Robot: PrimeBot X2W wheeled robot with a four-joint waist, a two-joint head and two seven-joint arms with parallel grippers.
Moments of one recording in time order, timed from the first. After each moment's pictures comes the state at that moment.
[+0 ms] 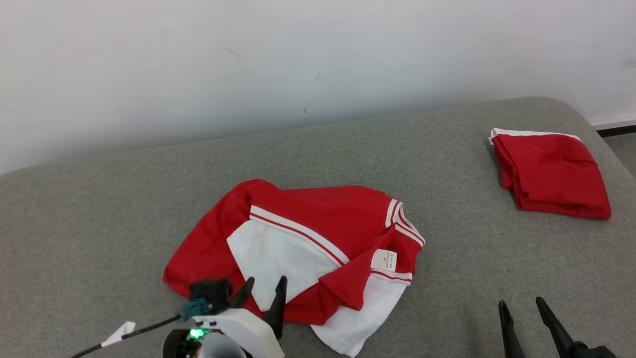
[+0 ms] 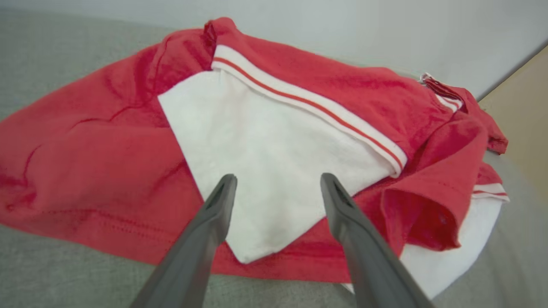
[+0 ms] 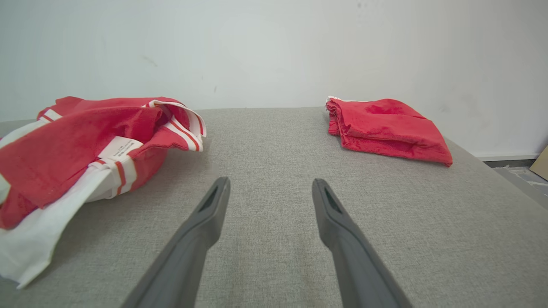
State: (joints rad) left arm -0.31 0.19 -0.58 0.40 -0.66 0.17 -0.11; right arm 0.03 -0.07 0.05 0.26 0.18 0.13 -0.26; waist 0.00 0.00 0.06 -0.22
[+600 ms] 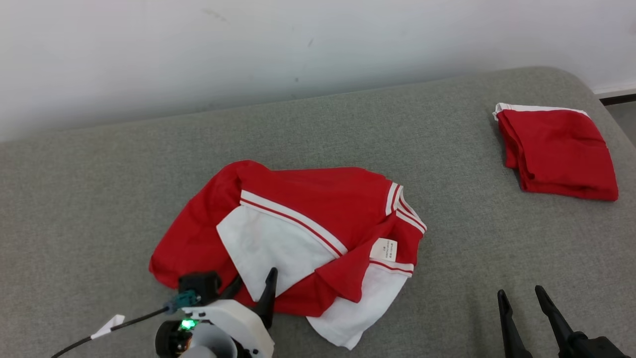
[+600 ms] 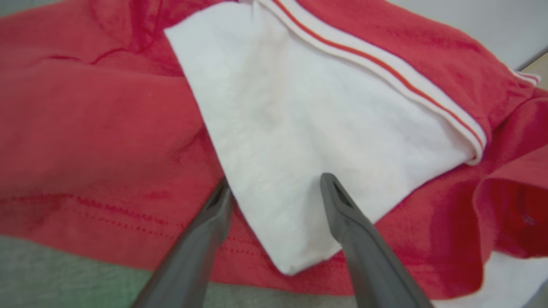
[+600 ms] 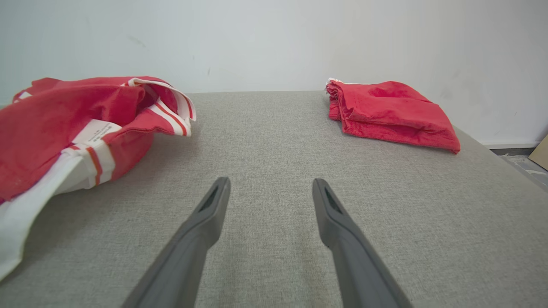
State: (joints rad) left arm -0.36 0.18 -0.57 0.53 -0.69 0.15 -0.12; right arm 0.00 -0.06 0.05 0.25 0.18 0.13 -0.26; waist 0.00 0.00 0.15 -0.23
